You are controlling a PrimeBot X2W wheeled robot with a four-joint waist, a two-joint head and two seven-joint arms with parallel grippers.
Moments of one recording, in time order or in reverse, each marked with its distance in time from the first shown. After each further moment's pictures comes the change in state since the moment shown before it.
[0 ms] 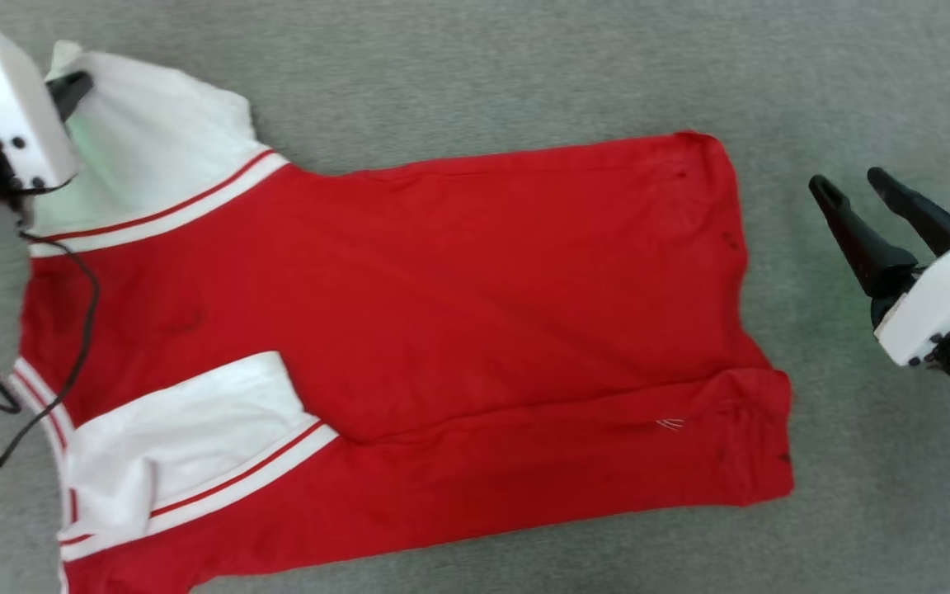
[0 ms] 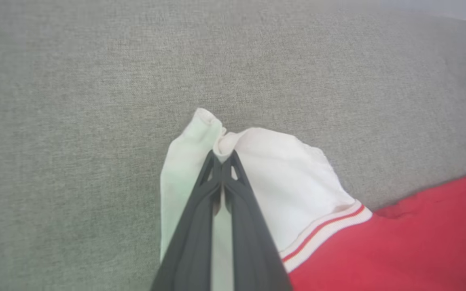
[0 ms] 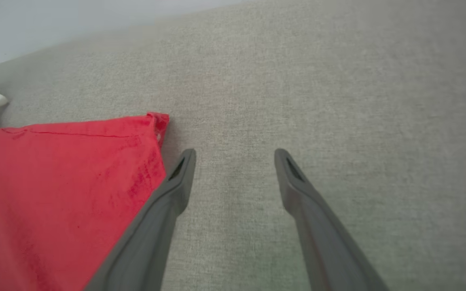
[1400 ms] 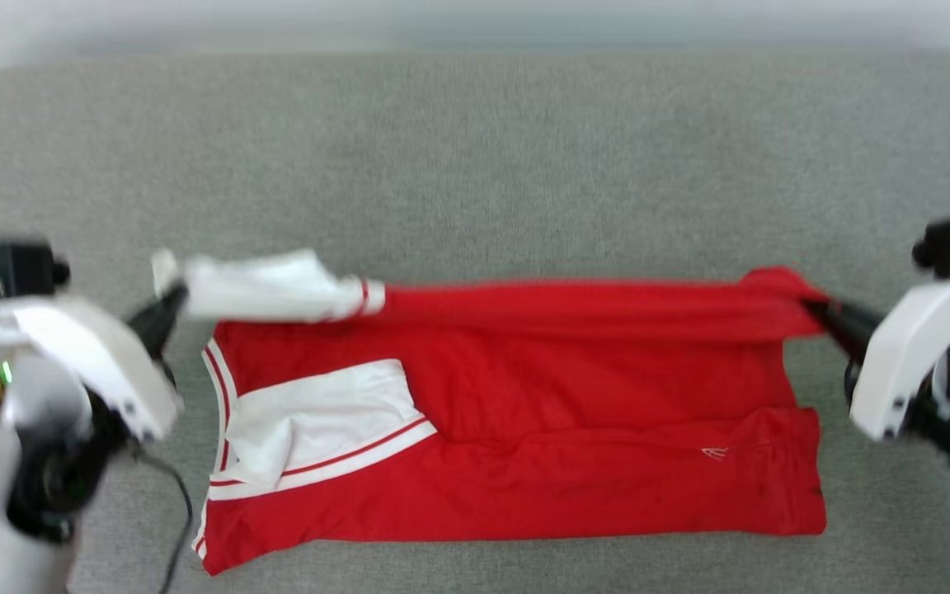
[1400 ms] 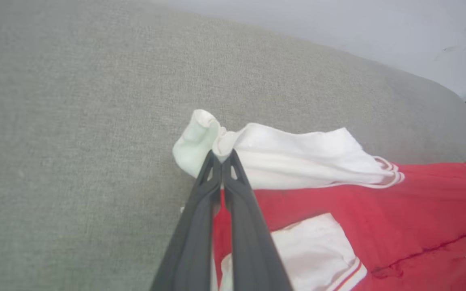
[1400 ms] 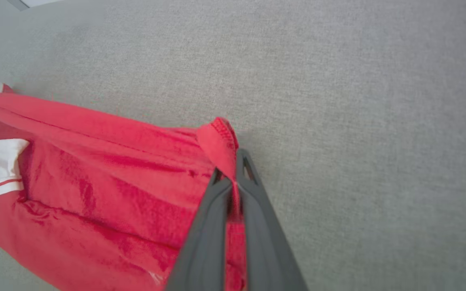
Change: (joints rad) left arm 0.547 -0.070 0.077 -0.227 -0.059 0.014 -0.369; right arm 0.065 -0.016 0.033 0.045 -0.044 0.000 0.247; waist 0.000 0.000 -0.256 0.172
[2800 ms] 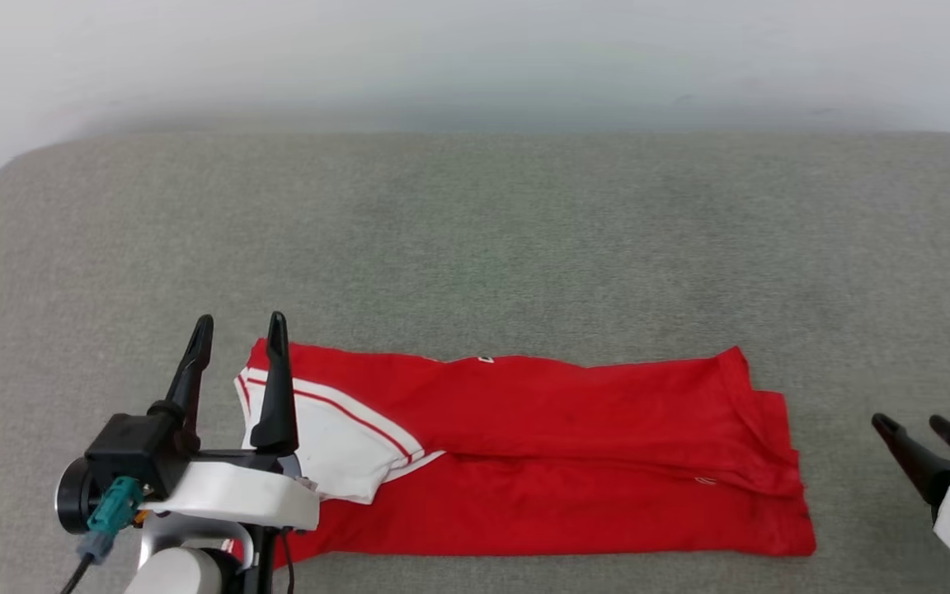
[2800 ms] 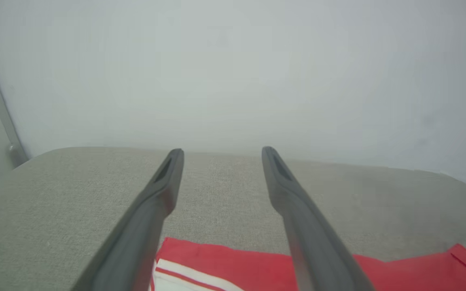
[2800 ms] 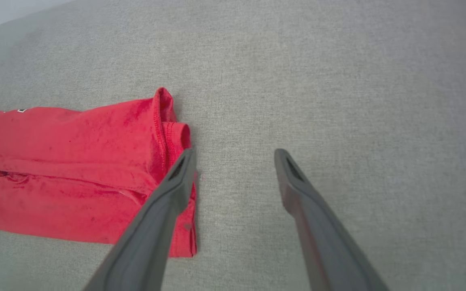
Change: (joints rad) left arm 0.255 -0.225 -0.119 -0.160 0.411 0.183 -0.669; right arm 0.339 0.043 -0.277 -0.162 -0.066 0.000 0.069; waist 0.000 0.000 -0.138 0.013
